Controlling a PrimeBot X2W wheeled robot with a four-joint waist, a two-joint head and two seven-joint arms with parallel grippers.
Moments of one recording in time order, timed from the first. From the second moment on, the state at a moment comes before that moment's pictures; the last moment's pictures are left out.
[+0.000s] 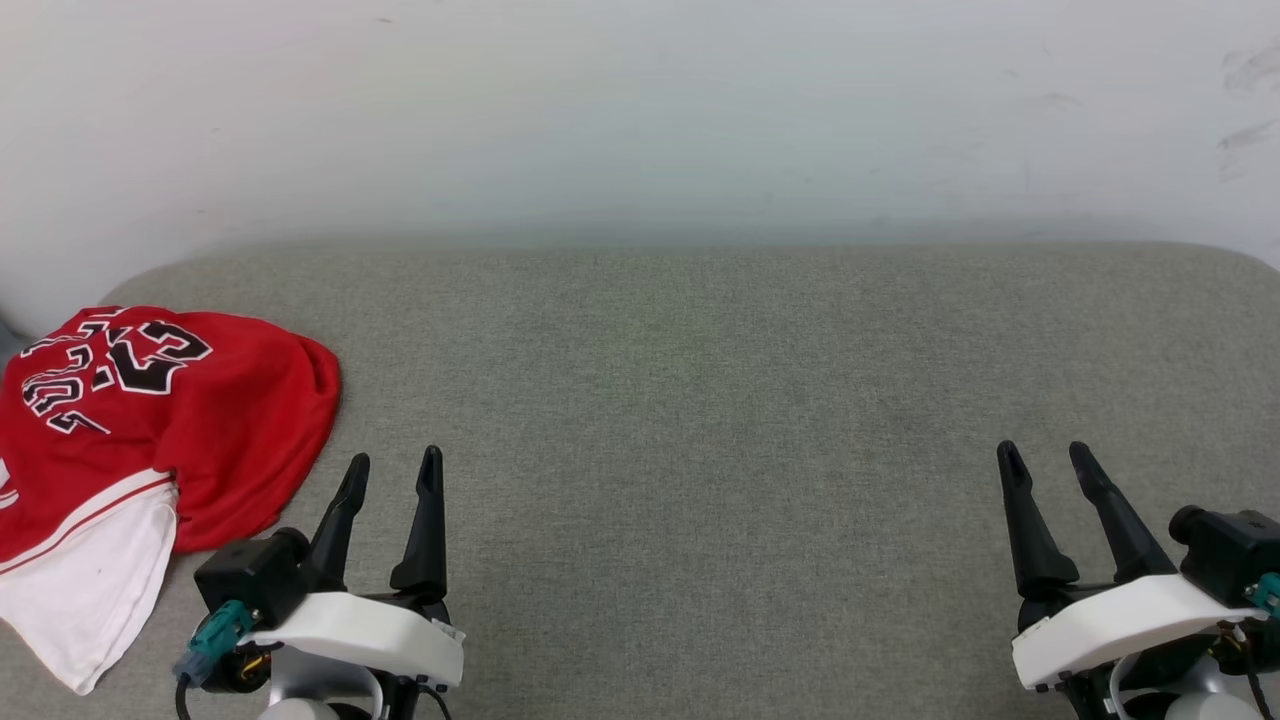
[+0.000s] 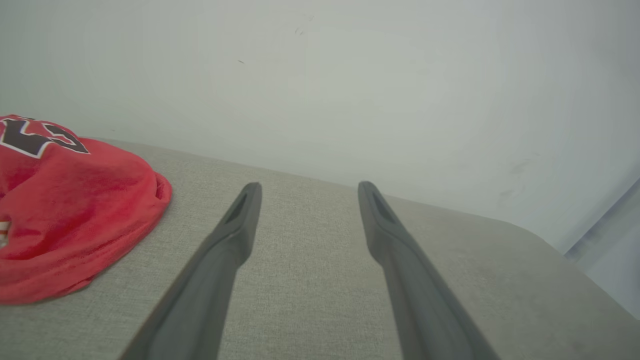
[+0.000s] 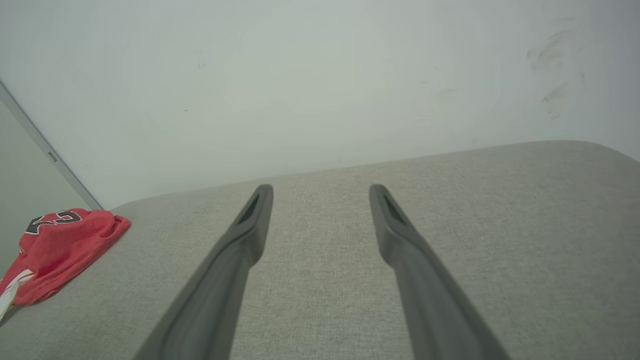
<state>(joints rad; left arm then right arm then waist) -0.06 0.07 -0.04 0.11 -0.39 -0.09 -0.18 -0.02 -0.06 -0.05 0.01 0.33 0.13 -0.02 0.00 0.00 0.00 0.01</state>
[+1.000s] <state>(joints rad) -0.05 0.06 -0.05 0.13 -0.18 -0.09 -0.24 0.00 -0.05 -0.07 -0.02 0.14 0.13 -0.07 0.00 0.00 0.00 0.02</state>
